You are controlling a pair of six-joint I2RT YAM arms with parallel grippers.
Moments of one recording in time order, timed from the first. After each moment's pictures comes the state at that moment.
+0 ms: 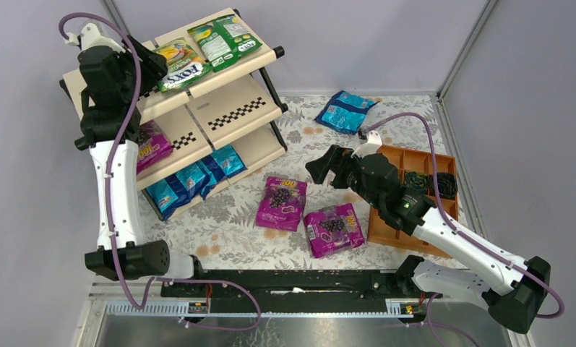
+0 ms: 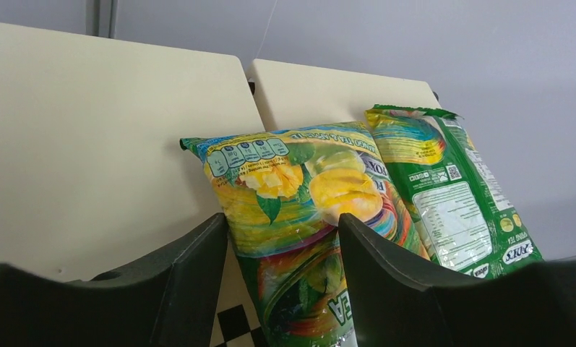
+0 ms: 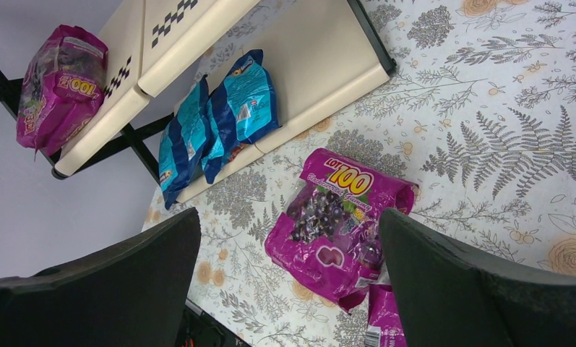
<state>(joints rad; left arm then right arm) 0.15 1.38 1.84 -0.58 0.05 -0.54 0.82 0.98 0.87 -0.18 0.21 0.73</state>
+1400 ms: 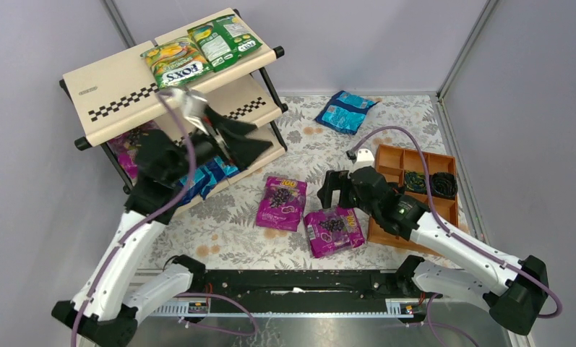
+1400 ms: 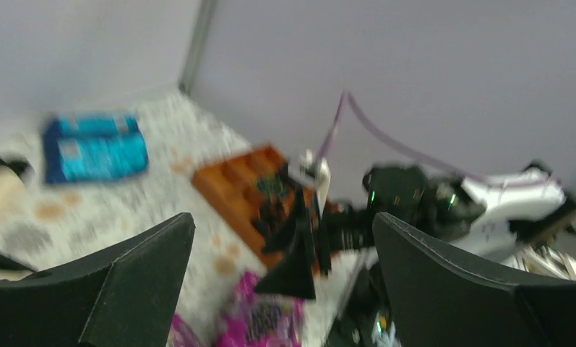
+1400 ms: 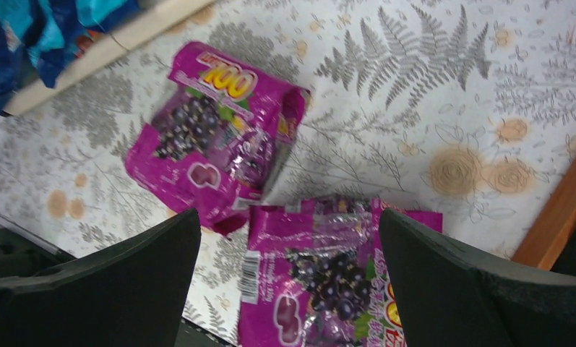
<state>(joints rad) -0.37 0.89 1.17 -0.01 0.61 -0.57 0.82 0.97 0.76 -0.37 0.22 0.56</state>
